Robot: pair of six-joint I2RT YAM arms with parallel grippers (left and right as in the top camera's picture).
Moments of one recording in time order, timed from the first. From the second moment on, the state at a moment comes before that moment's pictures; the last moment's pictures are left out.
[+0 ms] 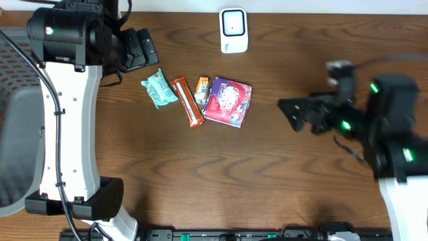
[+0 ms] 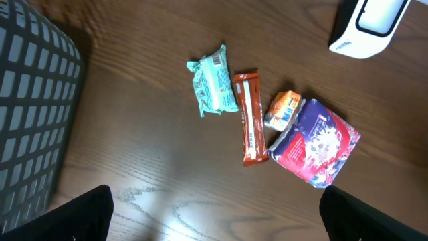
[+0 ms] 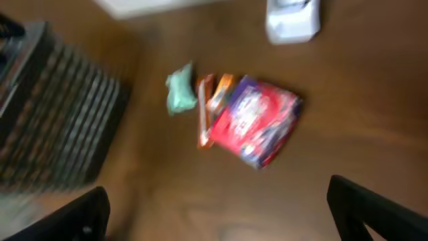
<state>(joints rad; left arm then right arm) -0.13 1.81 2.37 -1.70 -0.04 -0.43 0.08 1.13 1.25 -0.86 -0.62 0.18</state>
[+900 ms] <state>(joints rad) -0.13 1.81 2.37 -1.70 -0.04 -0.43 0.19 1.96 1.27 -0.52 -0.78 0.42</state>
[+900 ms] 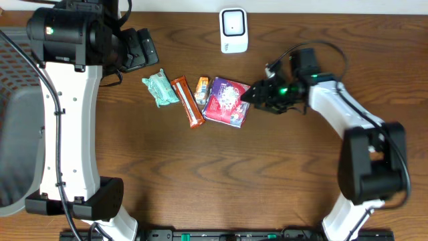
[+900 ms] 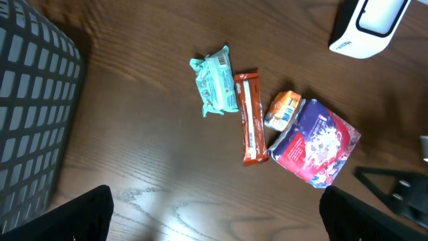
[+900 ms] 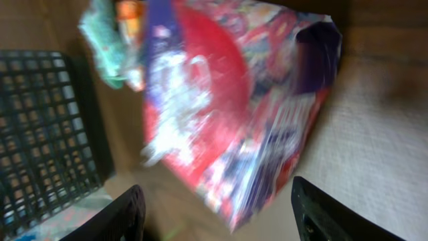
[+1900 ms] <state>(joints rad) -0.13 1.81 2.37 -1.70 -0.04 -0.43 0.29 1.81 1.38 -0.80 -0.23 0.43</state>
